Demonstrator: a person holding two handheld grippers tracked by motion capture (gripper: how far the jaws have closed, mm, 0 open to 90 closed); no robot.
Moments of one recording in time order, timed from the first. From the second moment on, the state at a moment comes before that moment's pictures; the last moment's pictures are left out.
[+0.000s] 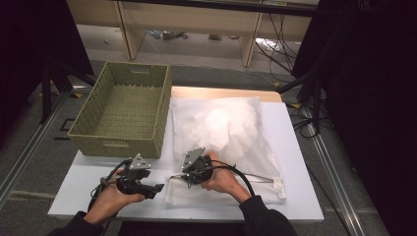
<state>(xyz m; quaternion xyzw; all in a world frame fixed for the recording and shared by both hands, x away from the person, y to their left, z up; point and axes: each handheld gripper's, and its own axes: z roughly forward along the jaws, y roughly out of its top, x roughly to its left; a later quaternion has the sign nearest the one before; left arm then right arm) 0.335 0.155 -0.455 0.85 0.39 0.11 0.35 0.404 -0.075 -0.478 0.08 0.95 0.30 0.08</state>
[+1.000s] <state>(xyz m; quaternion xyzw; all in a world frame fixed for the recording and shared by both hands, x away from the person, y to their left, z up) 0.347 0.114 -0.468 0.80 0.44 -0.03 0.41 0.386 -0.090 -0.439 0.07 0.92 0.36 0.13</state>
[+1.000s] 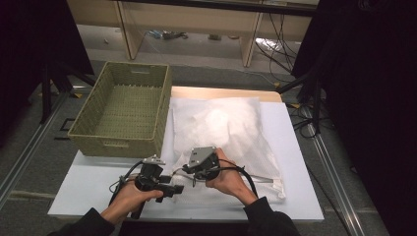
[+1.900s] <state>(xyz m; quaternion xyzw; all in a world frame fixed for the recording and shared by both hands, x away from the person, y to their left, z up) 0.344 0.115 -0.459 0.79 0.39 0.02 0.47 0.387 -0.097 -0.445 0.08 0.93 0.35 0.10</state>
